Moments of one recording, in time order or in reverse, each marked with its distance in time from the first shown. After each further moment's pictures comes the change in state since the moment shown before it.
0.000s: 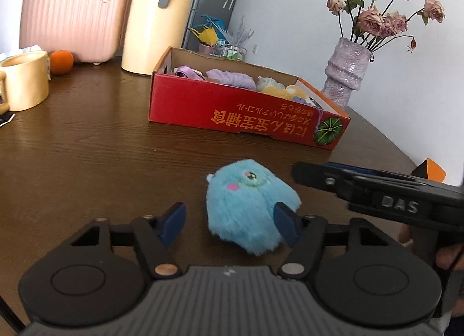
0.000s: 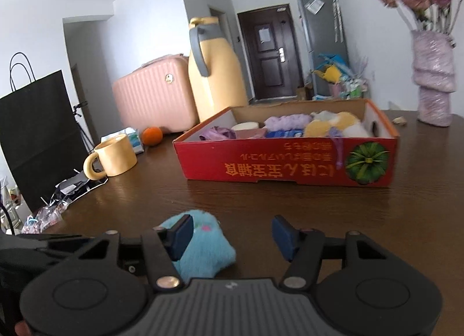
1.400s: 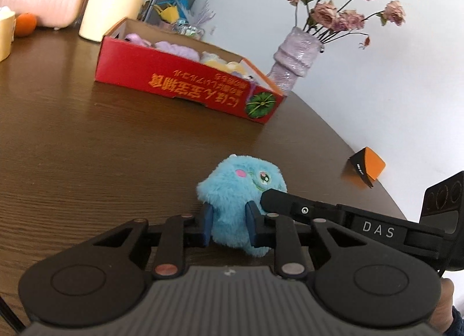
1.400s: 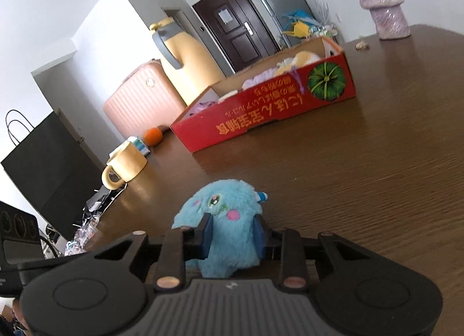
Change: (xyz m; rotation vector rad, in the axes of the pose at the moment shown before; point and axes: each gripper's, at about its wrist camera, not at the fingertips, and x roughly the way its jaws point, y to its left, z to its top) left arm -0.031 -0.031 -0.029 -0.068 0.067 -0.236; right arm -0.058 -0.016 -0.054 0.335 0.060 0.060
